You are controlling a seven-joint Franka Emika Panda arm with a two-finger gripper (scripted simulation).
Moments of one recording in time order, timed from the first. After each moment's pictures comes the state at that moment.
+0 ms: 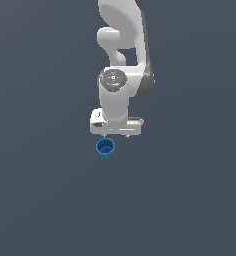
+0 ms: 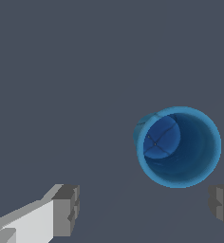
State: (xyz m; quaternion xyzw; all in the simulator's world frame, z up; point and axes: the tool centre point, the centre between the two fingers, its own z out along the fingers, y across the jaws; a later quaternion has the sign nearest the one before) arm -0.023 -0.007 0.141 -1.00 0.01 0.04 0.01
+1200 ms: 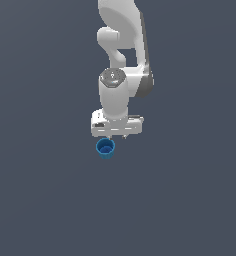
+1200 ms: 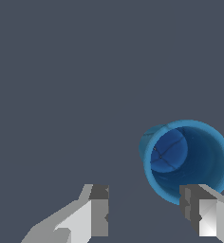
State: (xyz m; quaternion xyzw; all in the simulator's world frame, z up) arm -0.019 -0.003 0.137 -1.00 -0.03 0.00 0.02
